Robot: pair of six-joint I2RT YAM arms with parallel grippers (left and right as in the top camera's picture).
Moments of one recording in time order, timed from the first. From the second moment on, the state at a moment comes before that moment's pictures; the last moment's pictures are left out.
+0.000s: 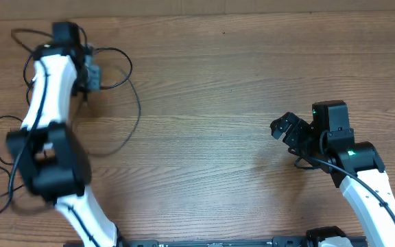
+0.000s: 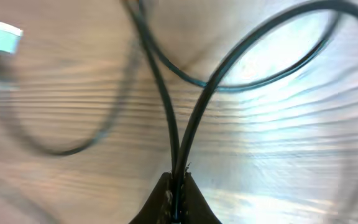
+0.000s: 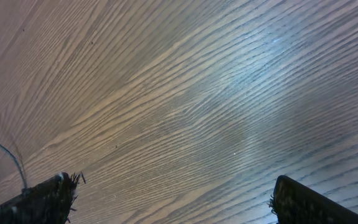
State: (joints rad) left arm 0.17 2.01 1.77 -0.98 -0.14 0.15; right arm 0.14 1.12 0.85 -0.78 -0.13 0.75
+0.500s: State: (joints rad) left arm 0.26 1.47 1.81 -1.20 -0.28 -0.14; right arm 0.14 1.12 0.85 -0.78 -0.13 0.75
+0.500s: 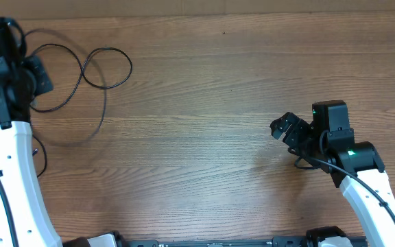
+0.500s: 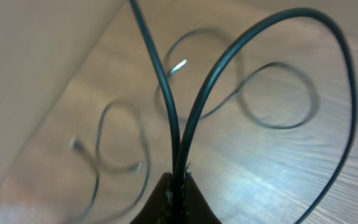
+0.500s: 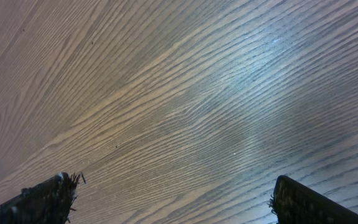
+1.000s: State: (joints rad) left arm 0.32 1.51 1.81 -1.20 -0.42 -0.39; right arm 0.14 1.12 0.85 -0.78 -0.13 0.75
